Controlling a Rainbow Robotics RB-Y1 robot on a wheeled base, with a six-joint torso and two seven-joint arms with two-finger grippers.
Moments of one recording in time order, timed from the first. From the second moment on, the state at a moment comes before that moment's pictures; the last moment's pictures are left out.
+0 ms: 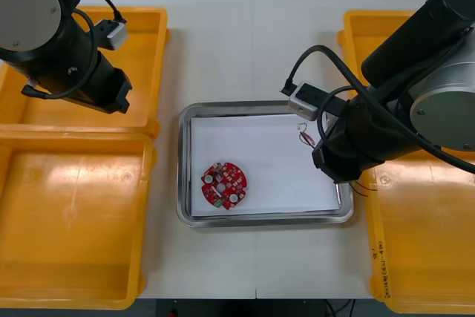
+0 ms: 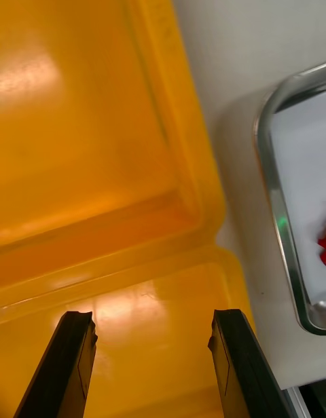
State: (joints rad) right arm -0.61 -0.65 0.34 -2.22 -0.92 1.87 1.56; left arm -0.76 0.73 -0.22 -1.86 0.85 1.91 -1.25
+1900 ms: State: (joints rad) right arm -0.54 -0.58 0.72 -2.03 -0.55 1.58 1.95; left arm -0.83 0.73 -0.06 -1.23 0.66 1.58 -1.89
